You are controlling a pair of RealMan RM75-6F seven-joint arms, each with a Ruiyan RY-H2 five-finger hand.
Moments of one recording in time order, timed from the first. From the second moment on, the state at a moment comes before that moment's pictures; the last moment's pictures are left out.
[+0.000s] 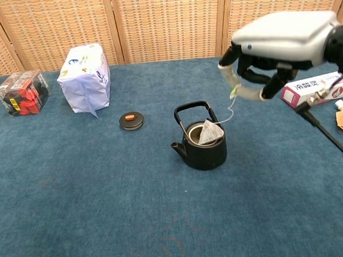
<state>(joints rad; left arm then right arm) -0.09 -1.16 0.02 -1.58 1.52 1.43 0.11 0.77 -1.30 0.12 -1.78 -1.32 1.03 -0.53</state>
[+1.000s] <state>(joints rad) -0.09 -1.16 0.02 -1.59 1.52 1.43 0.11 0.74 -1.36 0.04 -1.76 -1.37 0.99 -0.59</state>
